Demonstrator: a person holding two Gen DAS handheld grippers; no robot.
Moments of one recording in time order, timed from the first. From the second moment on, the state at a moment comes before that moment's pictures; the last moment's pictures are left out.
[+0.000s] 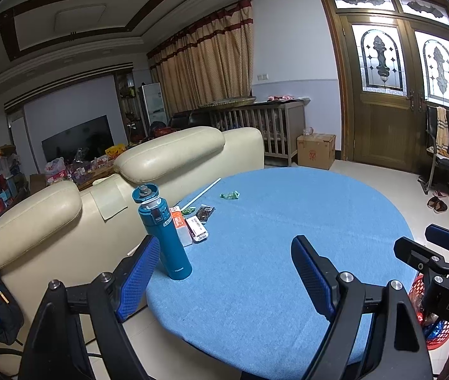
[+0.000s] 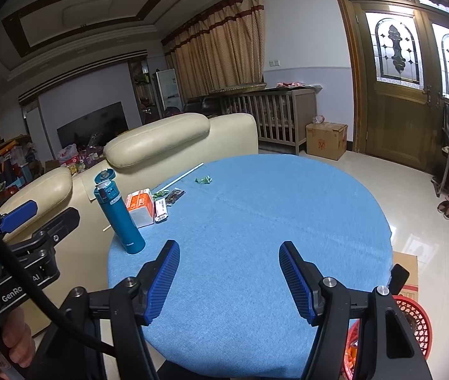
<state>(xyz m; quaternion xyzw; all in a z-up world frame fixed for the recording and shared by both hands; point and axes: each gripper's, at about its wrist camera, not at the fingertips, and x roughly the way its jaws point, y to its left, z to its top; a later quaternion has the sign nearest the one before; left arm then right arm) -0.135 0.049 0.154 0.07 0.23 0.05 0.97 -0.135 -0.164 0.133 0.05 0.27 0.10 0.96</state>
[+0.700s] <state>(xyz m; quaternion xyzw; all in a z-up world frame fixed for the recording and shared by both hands) -0.136 0.049 0.151 0.07 0.23 0.05 0.97 -0.134 -0.164 0.127 0.05 0.28 0.10 0.95</state>
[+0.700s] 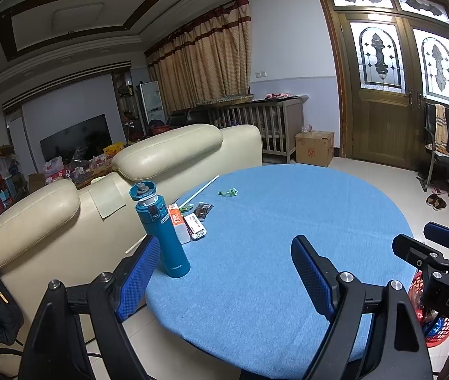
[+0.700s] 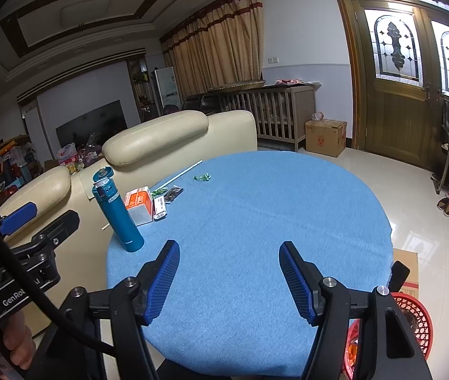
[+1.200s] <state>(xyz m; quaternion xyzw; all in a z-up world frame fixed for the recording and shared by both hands) -0.136 0.050 0.150 0.07 0.23 0.05 0.97 -0.133 -0.162 0.126 0.05 0.28 0.10 0.95</state>
